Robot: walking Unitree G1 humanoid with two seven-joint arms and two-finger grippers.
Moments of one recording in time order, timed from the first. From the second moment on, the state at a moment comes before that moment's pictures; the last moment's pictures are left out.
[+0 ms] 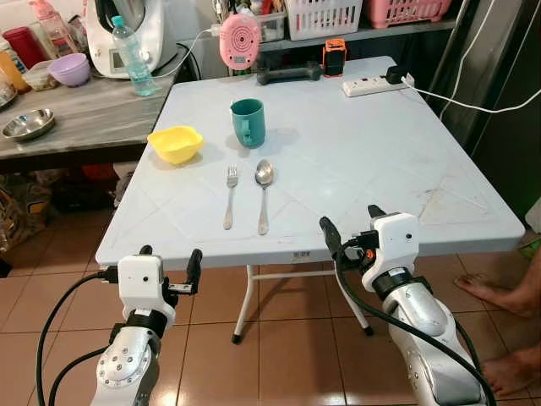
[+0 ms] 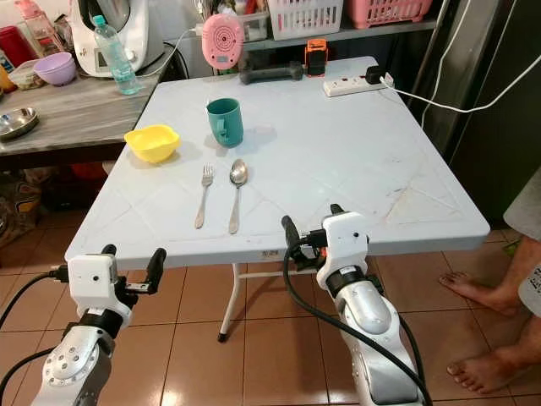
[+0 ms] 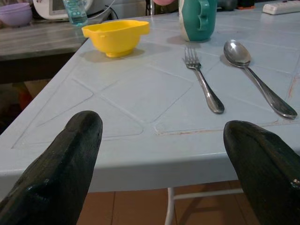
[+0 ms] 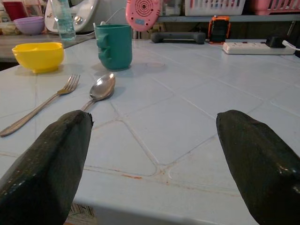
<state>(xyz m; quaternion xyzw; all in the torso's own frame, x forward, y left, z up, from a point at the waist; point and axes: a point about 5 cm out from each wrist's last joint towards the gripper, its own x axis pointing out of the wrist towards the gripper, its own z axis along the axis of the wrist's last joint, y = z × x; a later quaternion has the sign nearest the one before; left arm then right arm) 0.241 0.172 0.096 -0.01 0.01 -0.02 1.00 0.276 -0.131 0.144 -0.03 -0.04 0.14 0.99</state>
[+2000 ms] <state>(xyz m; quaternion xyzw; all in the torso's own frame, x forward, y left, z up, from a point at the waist) 0.238 0.167 0.097 -0.02 0.01 -0.06 1.00 0.276 -0.132 0.144 -0.03 -0.05 0.14 0.99</state>
